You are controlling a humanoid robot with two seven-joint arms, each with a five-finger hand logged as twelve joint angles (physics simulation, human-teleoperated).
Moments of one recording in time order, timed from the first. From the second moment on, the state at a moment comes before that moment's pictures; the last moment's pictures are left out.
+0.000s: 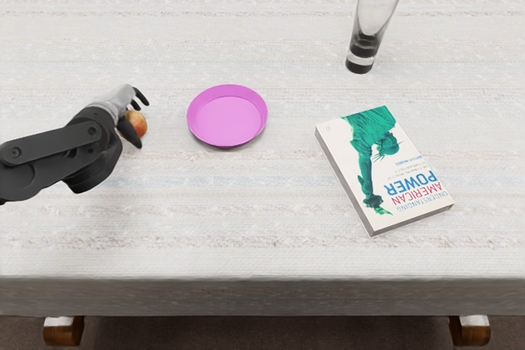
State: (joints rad) left arm -1.08 0.43 -0.03 -1.11 1.06 0.34 0.61; right arm 0.01 0.00 0.01 0.16 0.04 0.08 -0.26
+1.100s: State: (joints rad) left arm -1.08 0.44 -0.03 -1.12 1.04 0.32 0.61; right arm 0.01 0.00 0.01 0.16 0.04 0.08 -0.26
